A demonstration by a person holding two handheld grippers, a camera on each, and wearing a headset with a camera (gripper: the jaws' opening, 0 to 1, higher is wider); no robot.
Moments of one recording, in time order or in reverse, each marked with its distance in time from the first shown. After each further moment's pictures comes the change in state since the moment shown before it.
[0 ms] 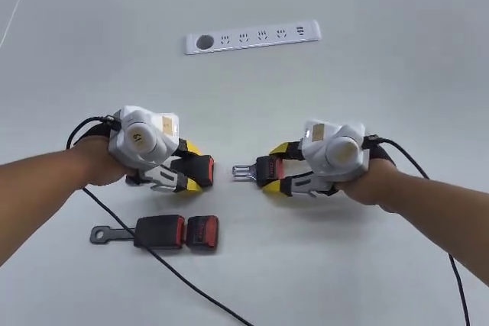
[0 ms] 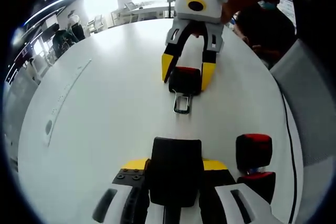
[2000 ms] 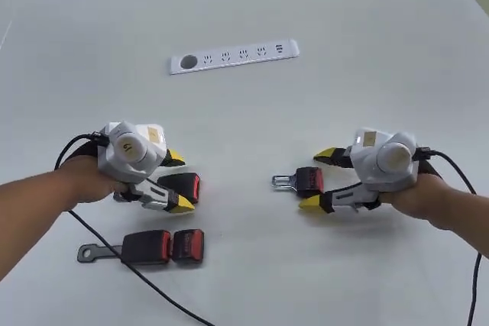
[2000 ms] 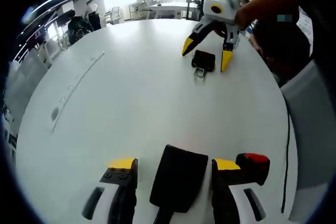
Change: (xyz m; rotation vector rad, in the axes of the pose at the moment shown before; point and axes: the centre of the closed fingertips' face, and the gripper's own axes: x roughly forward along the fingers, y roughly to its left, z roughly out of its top) left arm -0.011 0.008 0.021 -0.179 -0.042 0.094; right arm -0.077 -0.024 -0.048 0.187 -0.014 -0.114
